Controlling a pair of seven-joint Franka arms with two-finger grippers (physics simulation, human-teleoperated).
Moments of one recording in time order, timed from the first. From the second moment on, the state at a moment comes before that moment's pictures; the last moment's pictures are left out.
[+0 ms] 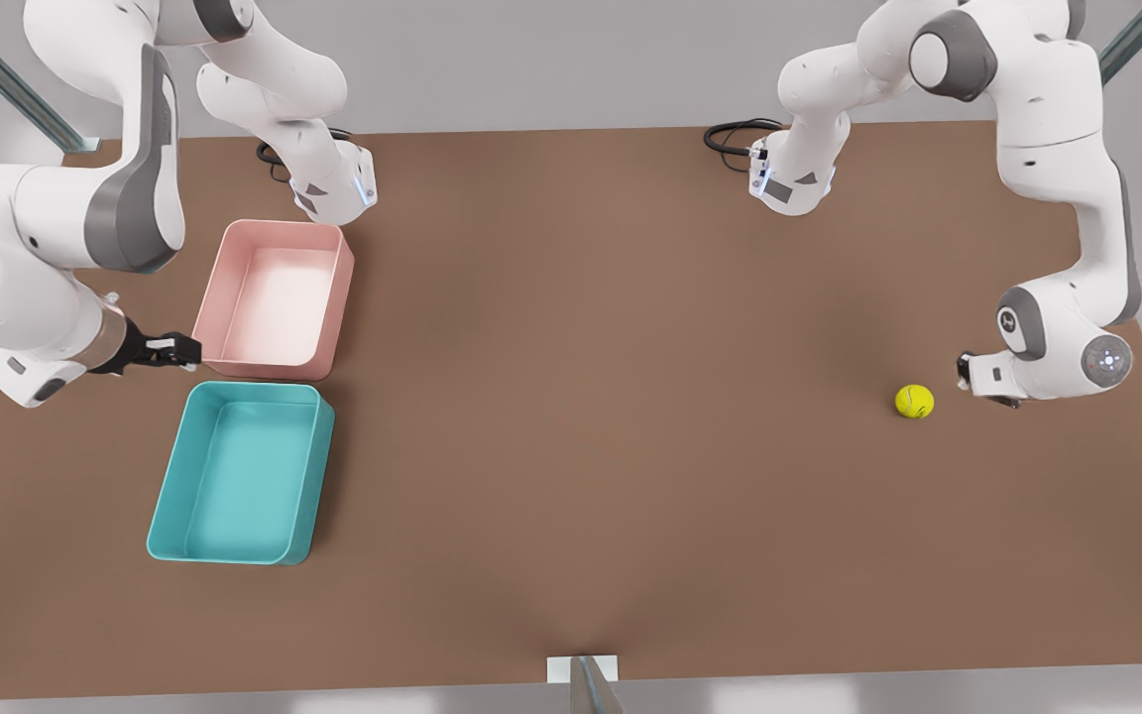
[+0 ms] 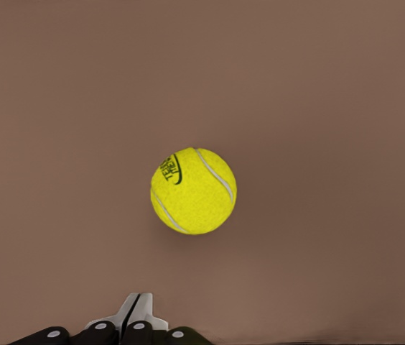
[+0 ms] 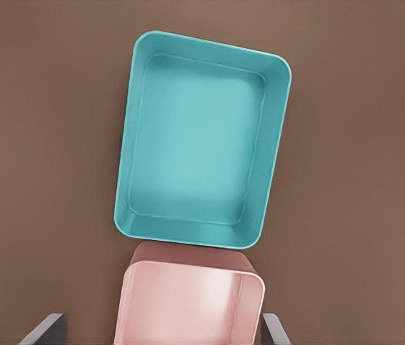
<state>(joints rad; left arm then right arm) 0.23 0.43 0.12 -1.95 0.11 2.16 1.11 0.05 0.21 -0.04 -1.40 -0.11 1.46 -0.08</state>
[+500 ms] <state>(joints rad) 0.24 0.46 0.12 -2.05 0.19 2.38 1.70 0.05 0.21 -0.04 -1.40 -0.11 1.46 -0.08</state>
